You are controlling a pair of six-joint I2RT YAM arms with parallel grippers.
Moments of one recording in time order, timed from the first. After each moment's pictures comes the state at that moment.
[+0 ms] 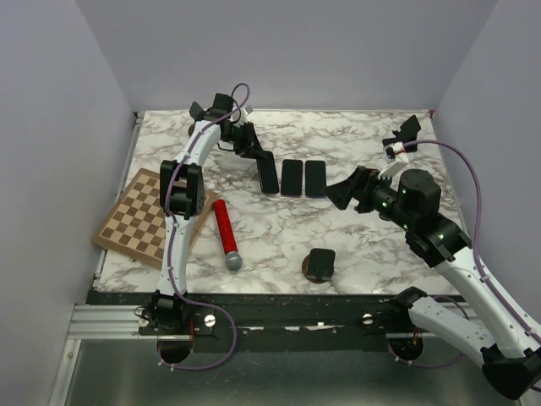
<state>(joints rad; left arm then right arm) -0.19 2.55 2.35 -0.86 0.76 -0.41 0.52 0.83 0.90 -0.33 -0.14 0.59</state>
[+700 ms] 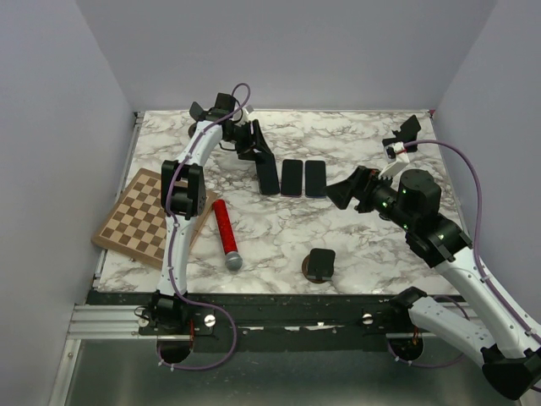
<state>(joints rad) -0.20 2.55 2.35 -0.84 0.73 -0.45 0.52 0.83 0.90 -0.33 -0.13 0.58</state>
